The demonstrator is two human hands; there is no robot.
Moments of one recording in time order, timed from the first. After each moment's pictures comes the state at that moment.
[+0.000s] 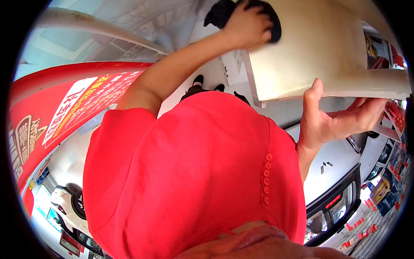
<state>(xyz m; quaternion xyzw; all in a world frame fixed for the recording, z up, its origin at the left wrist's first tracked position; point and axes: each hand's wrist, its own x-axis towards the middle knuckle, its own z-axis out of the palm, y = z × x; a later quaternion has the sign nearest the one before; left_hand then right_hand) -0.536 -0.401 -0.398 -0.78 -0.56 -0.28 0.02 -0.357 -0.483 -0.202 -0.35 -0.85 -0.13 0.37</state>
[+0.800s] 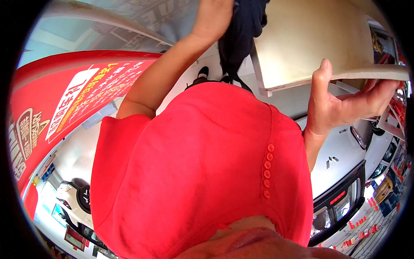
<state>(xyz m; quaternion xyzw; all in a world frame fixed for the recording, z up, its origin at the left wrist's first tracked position) -0.581 -0.457 -0.357 -0.47 -0.60 -0.60 -0.24 -0.370 -0.491 -0.209 -0.36 -0.81 -0.19 0.41</state>
